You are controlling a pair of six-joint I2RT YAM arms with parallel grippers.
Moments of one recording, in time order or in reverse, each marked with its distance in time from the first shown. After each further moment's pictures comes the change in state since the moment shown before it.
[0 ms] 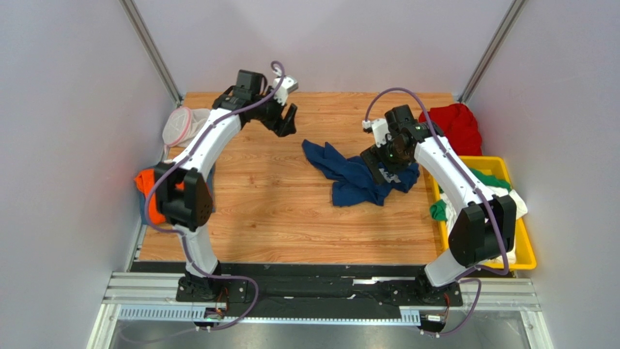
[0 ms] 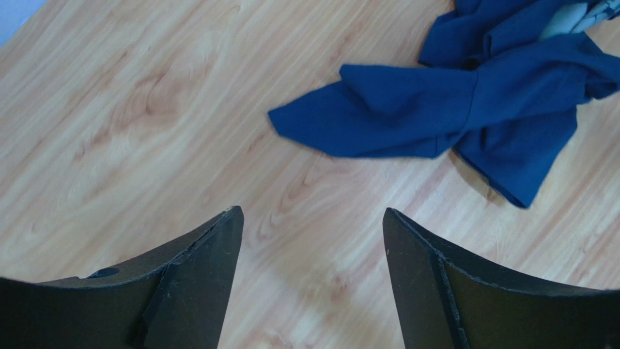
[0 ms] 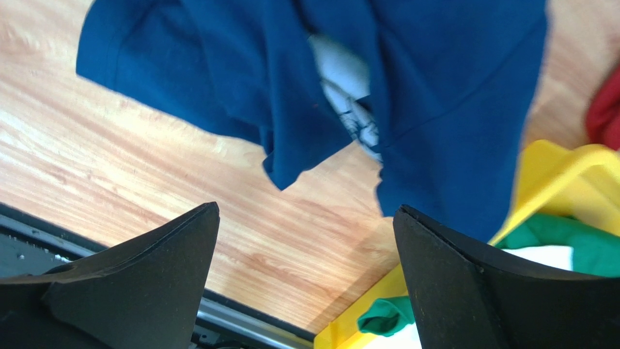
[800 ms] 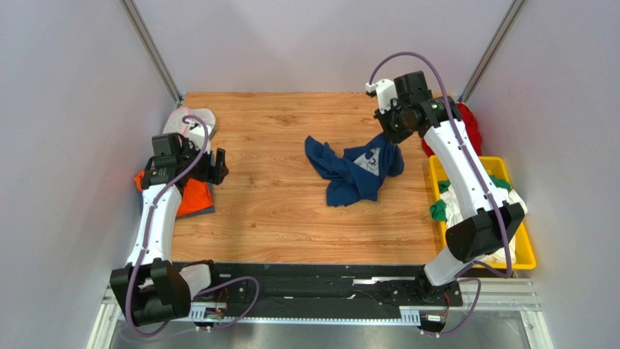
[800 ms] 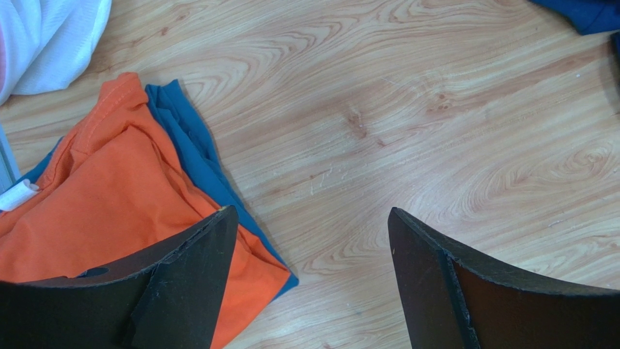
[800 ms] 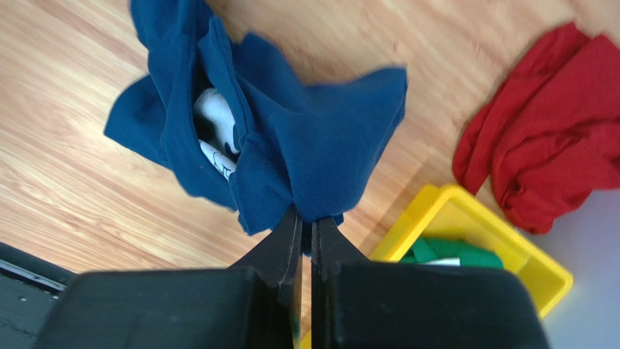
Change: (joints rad) left arm 0.468 -0.687 -0.756 0.080 -0.047 0.020; right arm 0.004 0.038 0.383 -0.092 0.015 -0.037
